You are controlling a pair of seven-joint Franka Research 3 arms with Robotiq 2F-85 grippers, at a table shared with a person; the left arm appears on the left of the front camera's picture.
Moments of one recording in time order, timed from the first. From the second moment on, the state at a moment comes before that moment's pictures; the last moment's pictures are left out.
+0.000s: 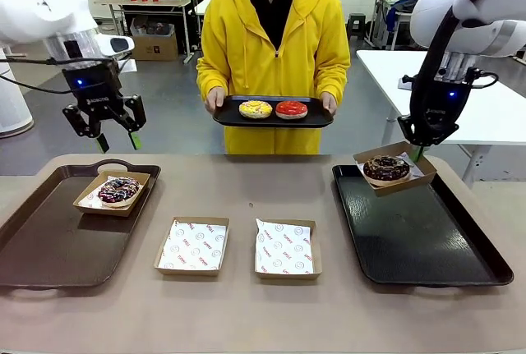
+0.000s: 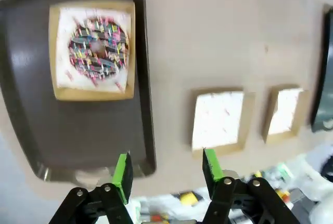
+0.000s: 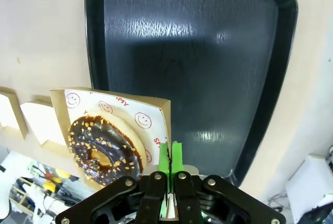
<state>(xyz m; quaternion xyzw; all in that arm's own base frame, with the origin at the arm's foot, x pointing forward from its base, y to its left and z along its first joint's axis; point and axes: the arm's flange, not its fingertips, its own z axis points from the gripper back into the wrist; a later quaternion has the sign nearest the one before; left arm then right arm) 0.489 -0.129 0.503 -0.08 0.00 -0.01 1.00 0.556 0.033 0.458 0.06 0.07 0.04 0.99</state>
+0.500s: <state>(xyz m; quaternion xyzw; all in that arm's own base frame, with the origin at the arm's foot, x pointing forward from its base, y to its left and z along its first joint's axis) 0.485 -0.128 0.498 -0.07 0.00 -0.01 1.00 0.556 0.031 0.458 0.06 0.07 0.04 0.99</state>
